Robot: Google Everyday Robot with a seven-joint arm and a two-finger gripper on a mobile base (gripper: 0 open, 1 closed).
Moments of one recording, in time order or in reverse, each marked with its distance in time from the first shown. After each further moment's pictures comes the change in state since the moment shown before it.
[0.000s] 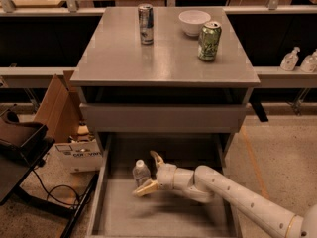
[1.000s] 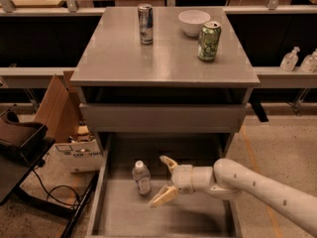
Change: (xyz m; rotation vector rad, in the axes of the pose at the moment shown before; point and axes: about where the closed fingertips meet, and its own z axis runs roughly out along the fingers) arm -0.035 0.045 -0.074 -0.101 0.179 0.027
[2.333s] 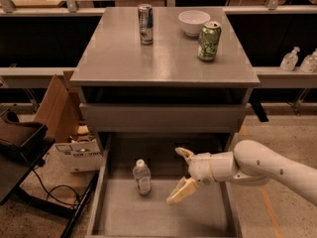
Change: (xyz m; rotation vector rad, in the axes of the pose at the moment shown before) arm -0.048 0.015 -0.082 0.007 0.201 -0.039
